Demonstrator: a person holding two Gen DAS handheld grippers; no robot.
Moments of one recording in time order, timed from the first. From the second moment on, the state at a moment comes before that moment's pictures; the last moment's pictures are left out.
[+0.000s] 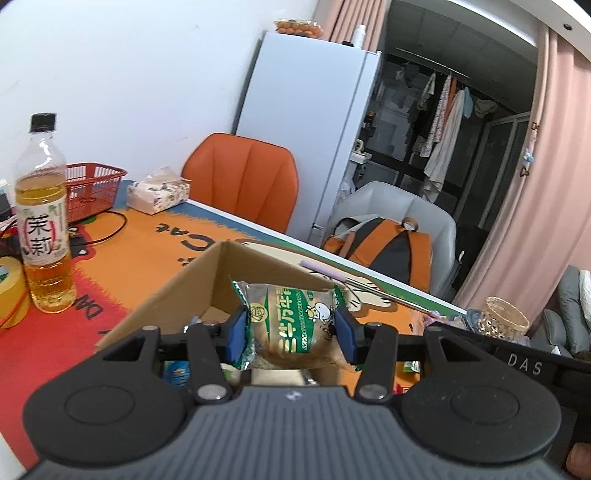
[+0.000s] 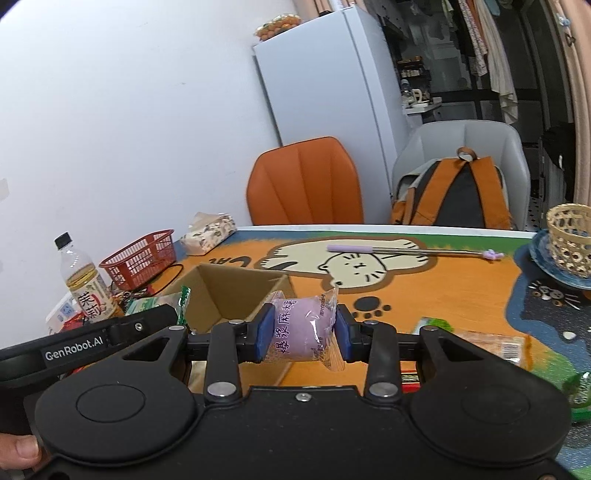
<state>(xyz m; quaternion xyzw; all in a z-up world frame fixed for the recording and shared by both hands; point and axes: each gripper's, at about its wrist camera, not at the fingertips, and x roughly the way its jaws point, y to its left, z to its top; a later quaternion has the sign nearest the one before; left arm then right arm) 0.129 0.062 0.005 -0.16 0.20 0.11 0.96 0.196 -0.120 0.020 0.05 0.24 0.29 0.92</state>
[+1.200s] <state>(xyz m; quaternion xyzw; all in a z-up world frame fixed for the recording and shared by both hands) 0.098 0.145 -0.004 -0.22 0.19 0.17 0.94 0.198 -0.028 0.031 0.01 0.23 0.34 0.91</state>
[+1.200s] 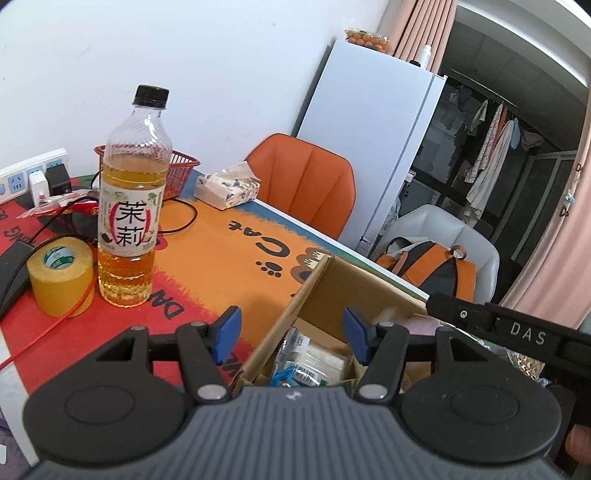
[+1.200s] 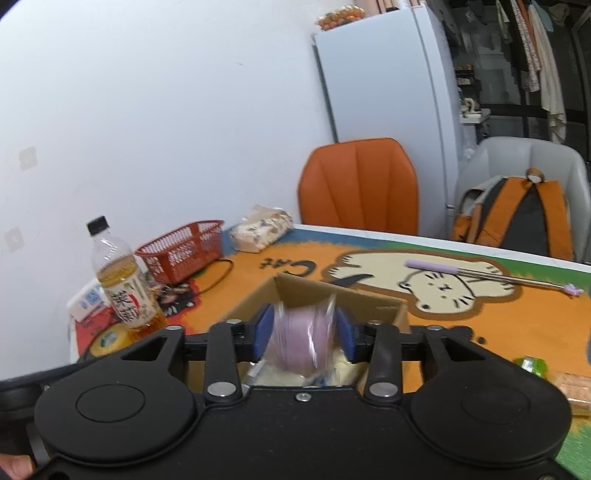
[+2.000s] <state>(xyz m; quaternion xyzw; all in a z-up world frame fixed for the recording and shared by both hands) 0.102 0.101 0.002 -0.18 0.20 0.18 0.95 0.183 -0.089 0.024 0.02 0.25 0.31 0.92</state>
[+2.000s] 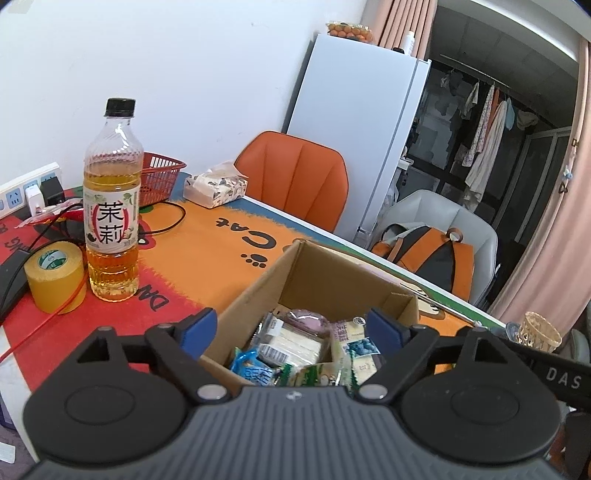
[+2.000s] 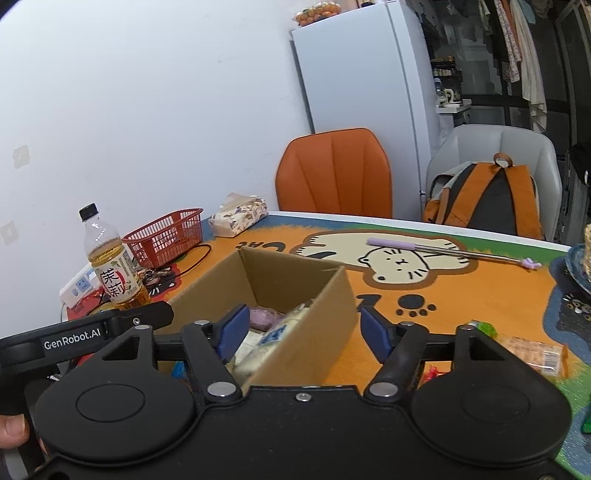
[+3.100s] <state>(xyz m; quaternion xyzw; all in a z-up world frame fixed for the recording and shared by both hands) 0.125 0.022 0.001 -0.13 0.22 0.12 0.96 0.183 -0.188 0.015 0.06 0.25 0.25 0.93</state>
